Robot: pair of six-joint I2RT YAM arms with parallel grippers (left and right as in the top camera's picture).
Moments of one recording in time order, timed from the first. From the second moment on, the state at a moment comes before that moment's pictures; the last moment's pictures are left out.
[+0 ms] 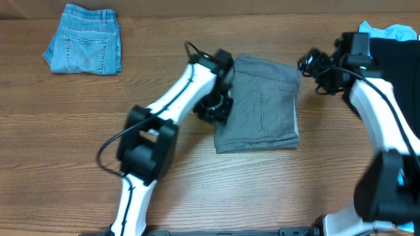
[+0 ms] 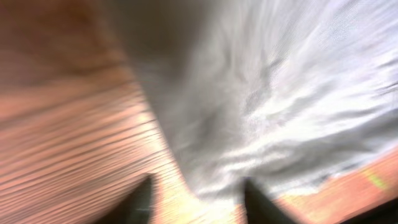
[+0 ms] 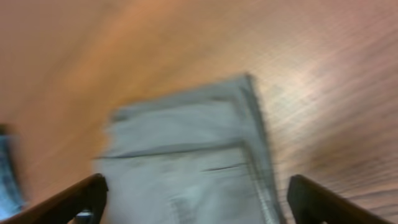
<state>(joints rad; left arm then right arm) -0.50 2.23 1.87 -1.26 0.27 -0.18 -0.10 1.69 1.37 -0.56 -0.28 0.55</state>
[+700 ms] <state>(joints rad) -0.40 2.33 1.88 -1.02 0.39 -0.18 -0.10 1.62 1.39 -0.61 -0.39 0.65</state>
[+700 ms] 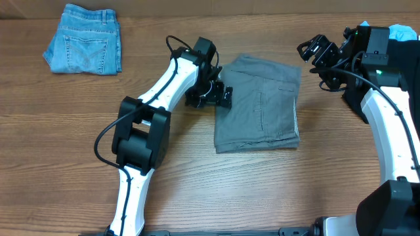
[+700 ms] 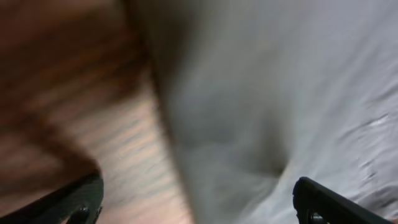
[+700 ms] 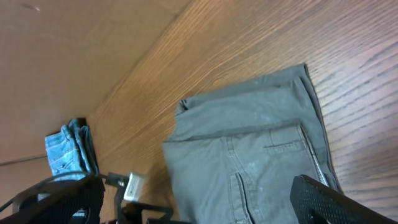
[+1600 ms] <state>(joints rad) -0.41 2.42 1.91 -0.93 0.52 -0.23 -0.10 1.62 1.39 -0.61 -0.39 0.65</state>
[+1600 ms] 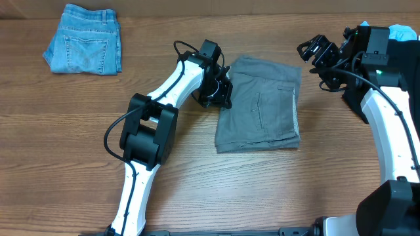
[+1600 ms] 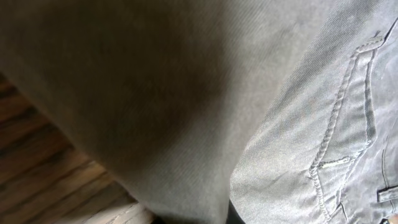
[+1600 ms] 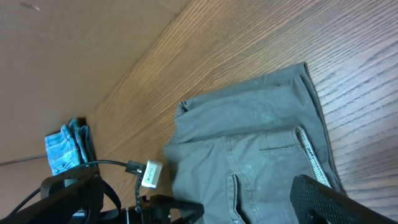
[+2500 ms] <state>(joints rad) -0.02 2.47 2.25 -0.93 -0.23 0.13 -0.10 1.62 1.39 -0.61 -0.39 0.65</state>
